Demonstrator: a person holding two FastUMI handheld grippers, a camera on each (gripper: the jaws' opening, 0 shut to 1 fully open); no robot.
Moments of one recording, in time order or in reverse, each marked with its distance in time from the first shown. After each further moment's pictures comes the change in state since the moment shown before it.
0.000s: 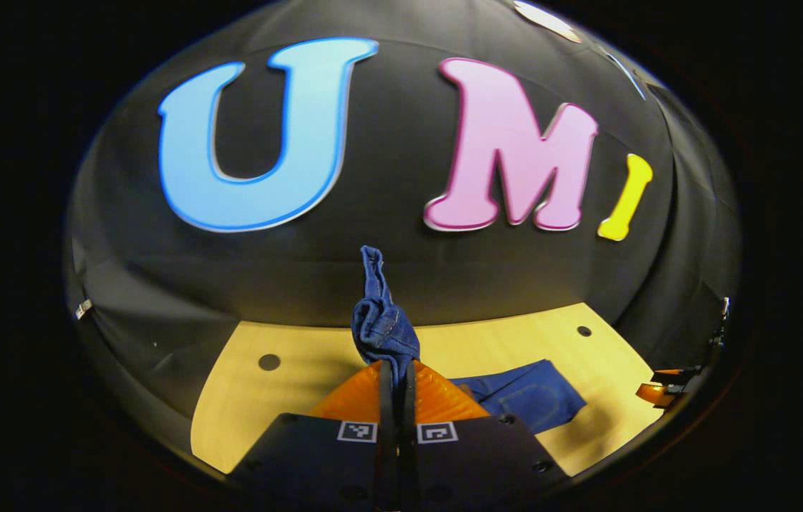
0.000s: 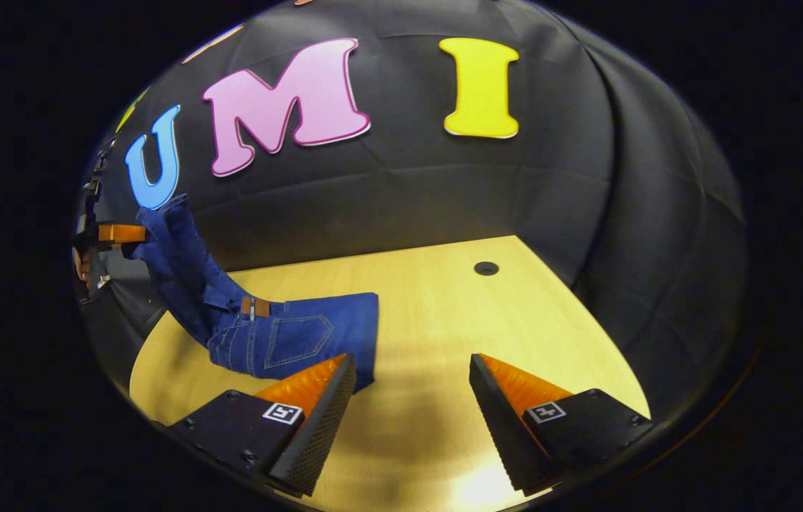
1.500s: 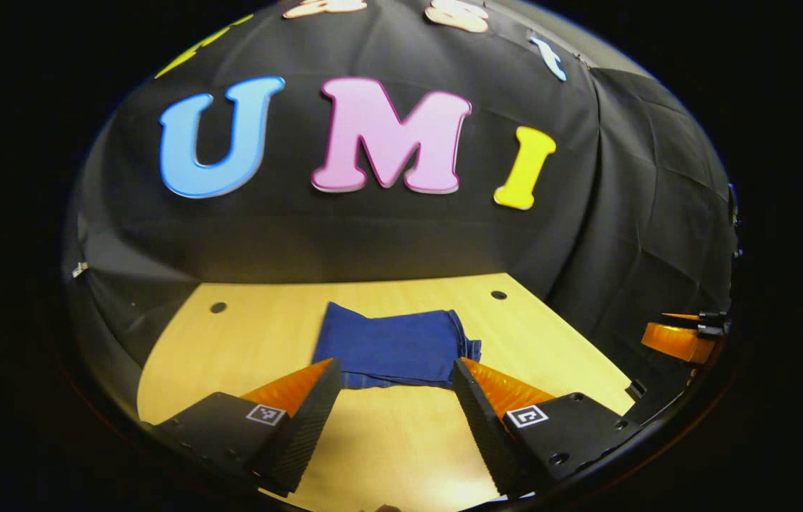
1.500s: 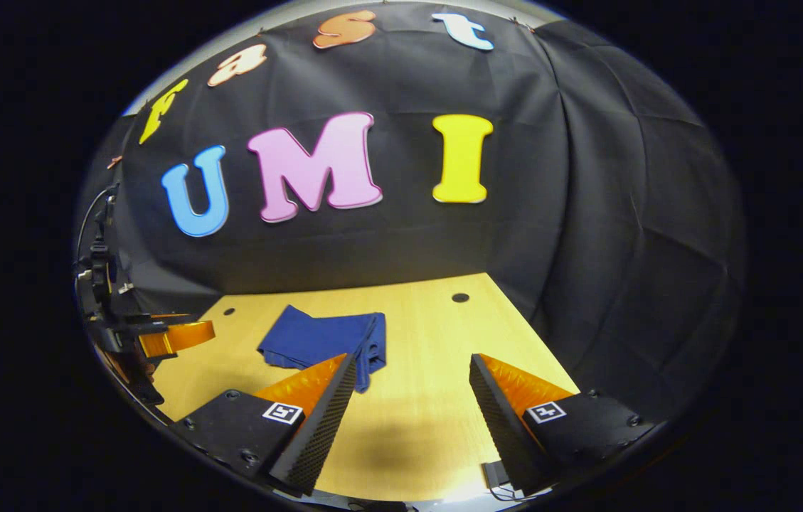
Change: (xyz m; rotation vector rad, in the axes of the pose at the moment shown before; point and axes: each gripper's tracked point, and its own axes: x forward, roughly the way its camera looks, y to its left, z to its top) left arm -0.156 -0.082 -0.077 0.006 -0.060 -0.057; right arm -0.211 0.031 0.038 -0.027 -0.179 0.023
